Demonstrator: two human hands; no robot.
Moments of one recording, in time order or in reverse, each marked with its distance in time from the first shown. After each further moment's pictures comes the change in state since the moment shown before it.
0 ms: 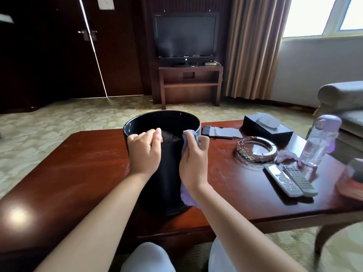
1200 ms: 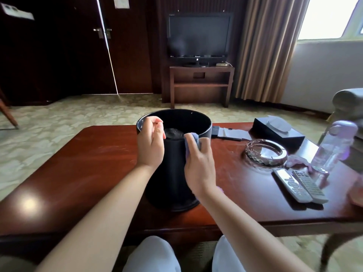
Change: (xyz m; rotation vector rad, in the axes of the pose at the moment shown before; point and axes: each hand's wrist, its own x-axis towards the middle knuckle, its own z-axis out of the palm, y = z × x) left_hand 0.005 0.002 -0.011 -0.345 0.045 -0.163; right_hand -0.009 -0.004 -0.006 -0.258 -0.155 -0.119
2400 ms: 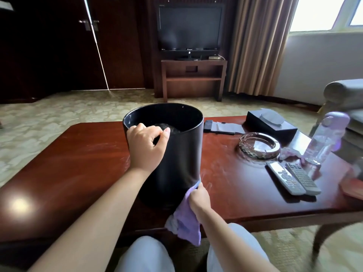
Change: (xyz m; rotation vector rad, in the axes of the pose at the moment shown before) left_hand -0.007 -0.014 0.013 0.438 -0.028 0.286; right_hand -0.082 0.066 0.049 0.244 -0.571 1.096
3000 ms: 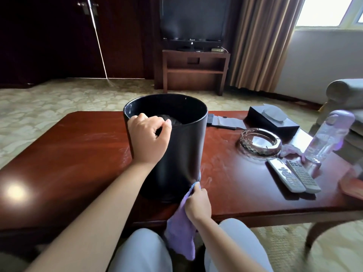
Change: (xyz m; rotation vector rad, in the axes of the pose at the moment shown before) left_hand -0.002 -0.001 0.007 -0.006 0.073 -0.019; right_hand -0.019 0.024 0.006 -0.290 0.054 -0.187
